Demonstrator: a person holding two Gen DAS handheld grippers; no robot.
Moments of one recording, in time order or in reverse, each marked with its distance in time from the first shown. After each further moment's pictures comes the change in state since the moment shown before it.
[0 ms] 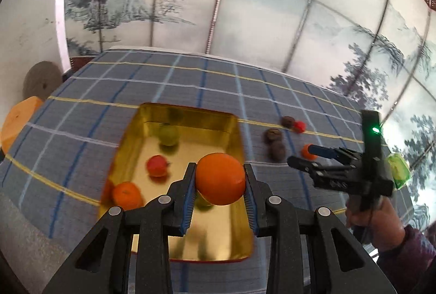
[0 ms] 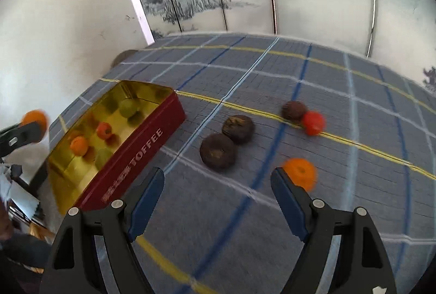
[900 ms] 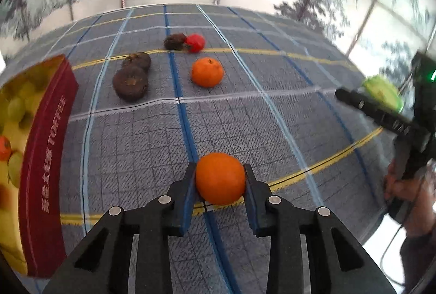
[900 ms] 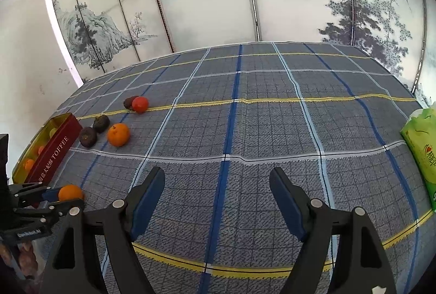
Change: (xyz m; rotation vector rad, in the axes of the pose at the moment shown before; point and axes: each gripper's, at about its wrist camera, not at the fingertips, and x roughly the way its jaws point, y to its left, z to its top) left arm 0.118 -0.172 -0.073 0.216 0.215 -0.198; right arm -0.123 -0.151 -0.117 0.276 -0.174 -0.289
